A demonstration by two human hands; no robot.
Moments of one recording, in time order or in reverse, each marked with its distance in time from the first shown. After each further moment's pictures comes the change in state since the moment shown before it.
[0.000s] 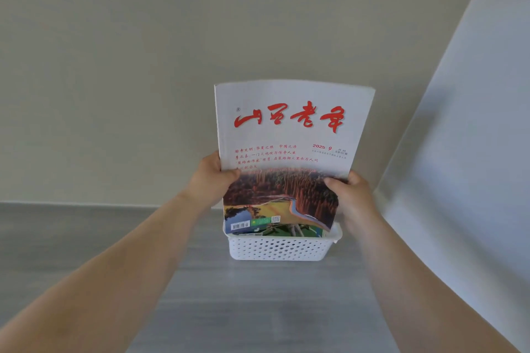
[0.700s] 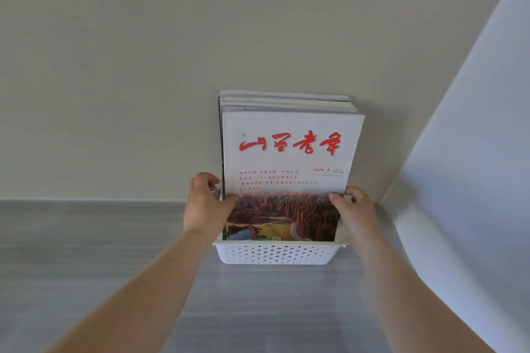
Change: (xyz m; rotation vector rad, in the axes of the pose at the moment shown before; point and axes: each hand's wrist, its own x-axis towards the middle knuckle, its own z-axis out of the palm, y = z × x) left_hand 0.037 -0.096 0.053 0.309 0.284 -0.076; right_hand 0.058 0.094 -0.010 -0.225 0.077 0.153
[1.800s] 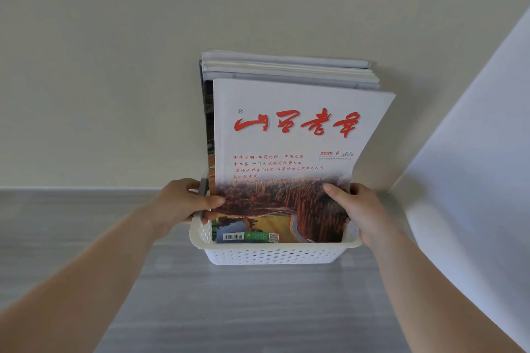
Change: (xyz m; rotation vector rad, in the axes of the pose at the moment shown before) left_hand 0.044 -0.039 -0.007 -0.162 -0.570 -0.322; right_hand 0.027 0.026 0.007 0.099 -0.255 0.143
